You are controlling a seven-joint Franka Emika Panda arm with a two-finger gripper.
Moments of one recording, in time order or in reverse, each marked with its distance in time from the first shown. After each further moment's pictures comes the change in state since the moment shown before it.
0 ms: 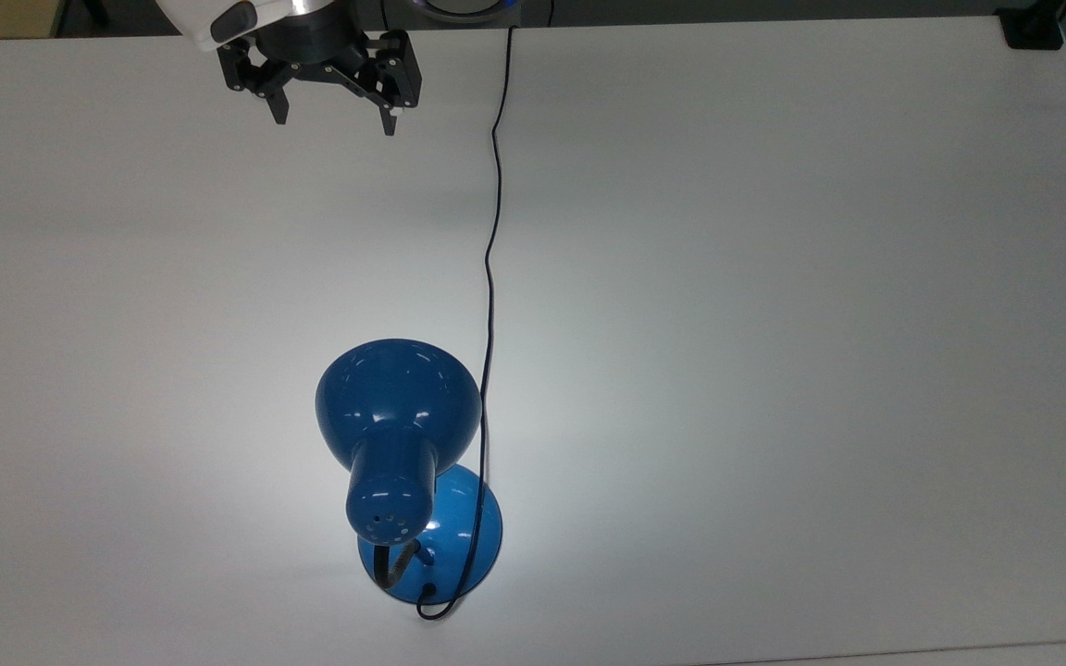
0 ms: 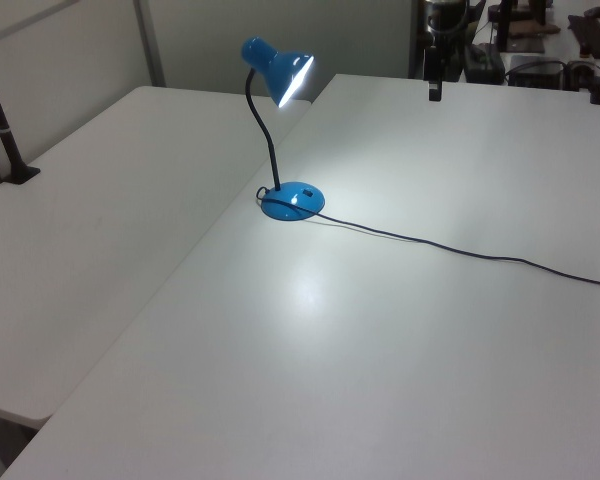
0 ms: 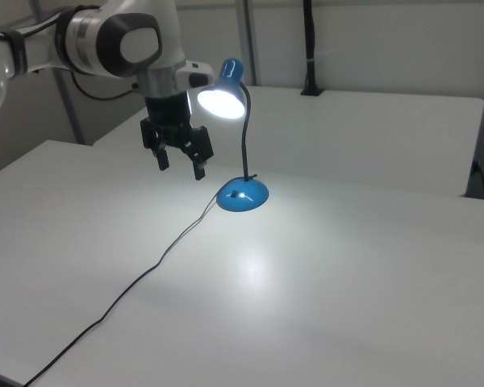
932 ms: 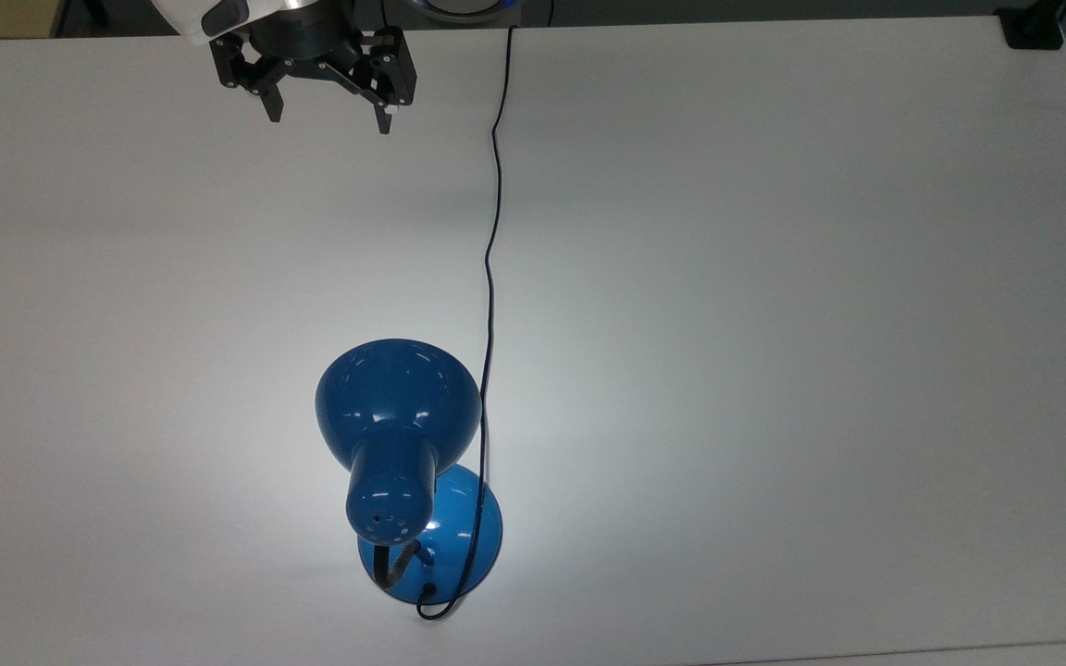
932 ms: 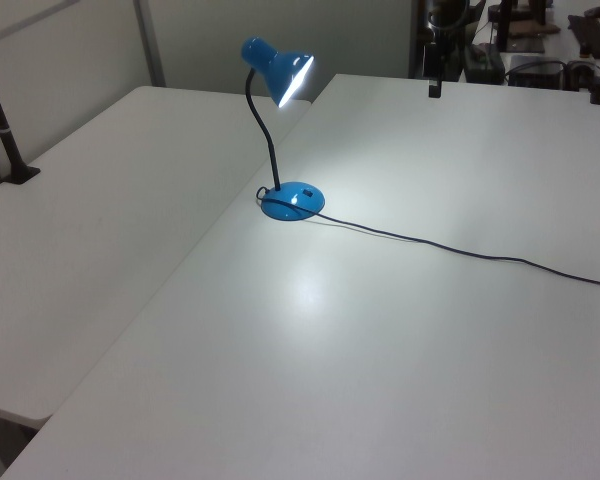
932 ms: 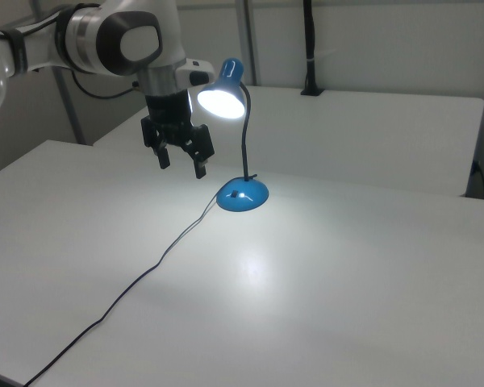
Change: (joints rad) arm -0.004 0.000 0.000 0.007 0.000 0.000 0.000
